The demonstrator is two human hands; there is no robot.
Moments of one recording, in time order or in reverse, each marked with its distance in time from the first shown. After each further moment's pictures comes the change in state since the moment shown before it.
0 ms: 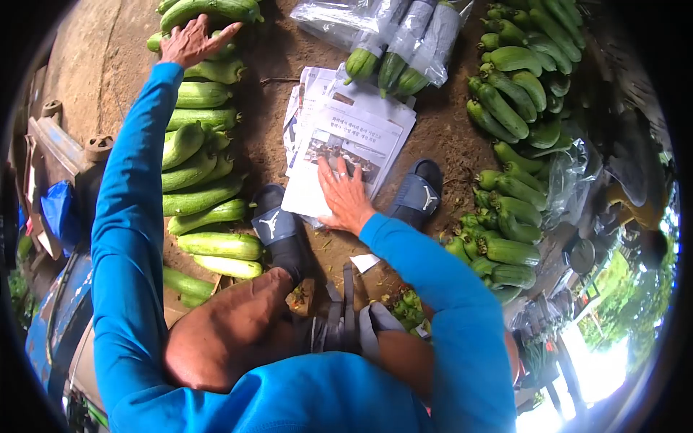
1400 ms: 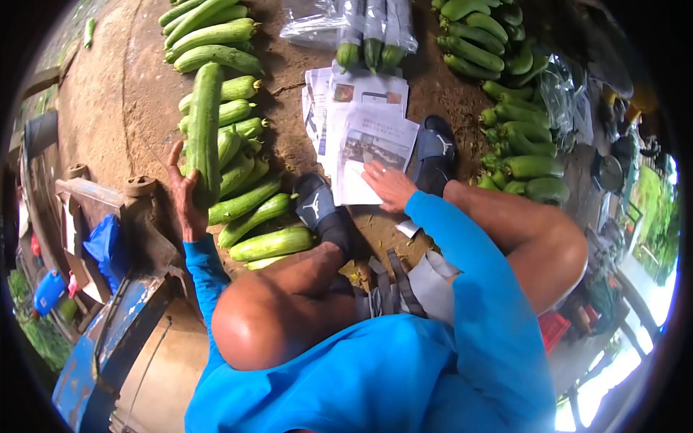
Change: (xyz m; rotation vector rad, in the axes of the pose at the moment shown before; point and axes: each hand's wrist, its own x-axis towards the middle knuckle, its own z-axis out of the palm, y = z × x) left_hand -0.287 -0.042 -0.041 -1.746 0.013 0.024; right_hand -0.069 -0.020 0.036 0.087 0.011 -0.009
